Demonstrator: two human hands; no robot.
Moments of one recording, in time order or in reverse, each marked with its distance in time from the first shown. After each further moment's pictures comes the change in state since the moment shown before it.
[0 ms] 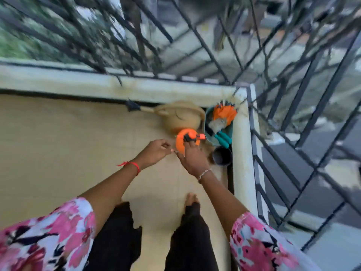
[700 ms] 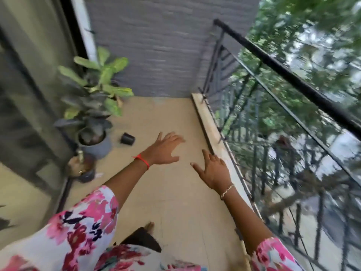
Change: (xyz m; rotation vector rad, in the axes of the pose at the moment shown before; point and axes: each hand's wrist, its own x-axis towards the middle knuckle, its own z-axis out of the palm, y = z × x) left_hand -0.487 -0.010 -0.195 0.385 1.135 -0.405; right_hand -0.199 -0.408 -0.210 -0.481 0.110 -1.337
